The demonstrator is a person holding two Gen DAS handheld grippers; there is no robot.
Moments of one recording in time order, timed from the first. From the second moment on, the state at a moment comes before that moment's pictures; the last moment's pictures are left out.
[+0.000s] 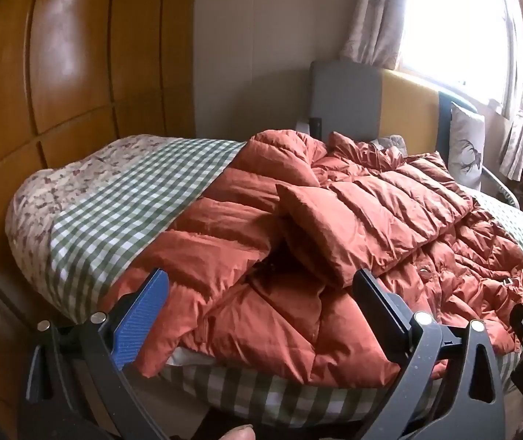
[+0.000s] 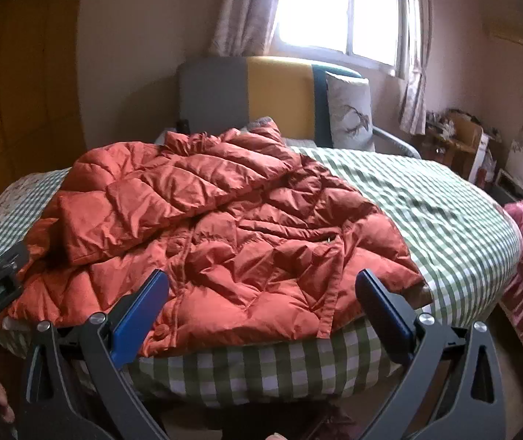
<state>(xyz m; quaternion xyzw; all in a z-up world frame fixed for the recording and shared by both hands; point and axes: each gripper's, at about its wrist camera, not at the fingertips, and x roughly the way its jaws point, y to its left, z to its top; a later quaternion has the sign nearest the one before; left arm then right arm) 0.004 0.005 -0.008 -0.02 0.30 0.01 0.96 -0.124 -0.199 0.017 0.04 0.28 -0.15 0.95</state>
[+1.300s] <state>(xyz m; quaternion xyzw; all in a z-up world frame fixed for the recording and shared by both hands) 0.008 0.005 -0.024 -0.02 0.32 0.00 0.95 -0.127 -0.195 0.009 0.03 0.29 -0.08 0.95</state>
